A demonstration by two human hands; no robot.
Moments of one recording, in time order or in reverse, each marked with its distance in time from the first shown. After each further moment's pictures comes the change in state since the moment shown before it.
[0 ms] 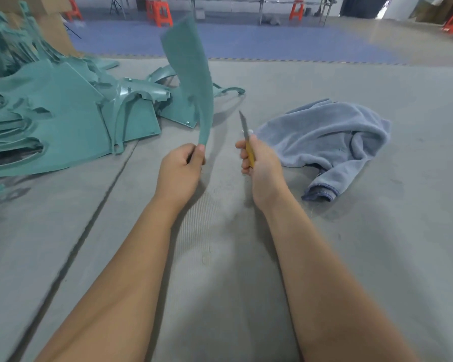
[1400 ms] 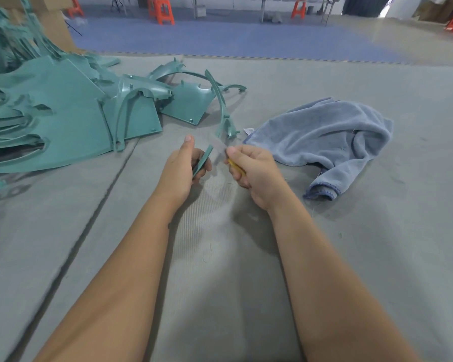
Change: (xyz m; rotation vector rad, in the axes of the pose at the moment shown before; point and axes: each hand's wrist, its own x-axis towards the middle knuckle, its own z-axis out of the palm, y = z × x) left_hand 0.002 -0.009 0.000 -0.272 -0.220 -0.196; right_hand -0.003 0.010 -0.008 -0.044 -0.337 -0.077
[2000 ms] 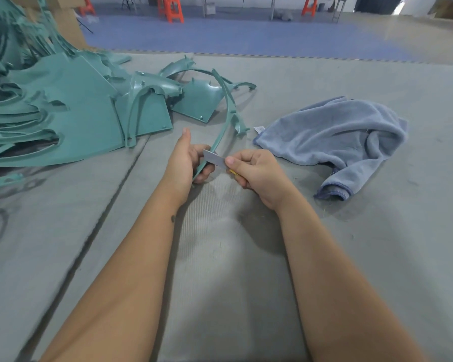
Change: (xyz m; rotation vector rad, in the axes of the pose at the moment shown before) left_hand 0.004 0.012 -0.008 -0.391 -0.149 -0.157; right_hand -0.002 0.002 0.007 -0.224 -0.097 -0.029
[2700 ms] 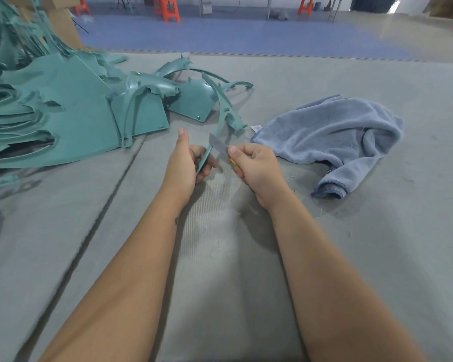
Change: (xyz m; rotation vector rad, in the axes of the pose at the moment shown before) left_hand 0.001 -0.008 0.006 0.126 0.141 0.078; right_hand 0.005 0.001 0.006 0.023 0.219 0.013
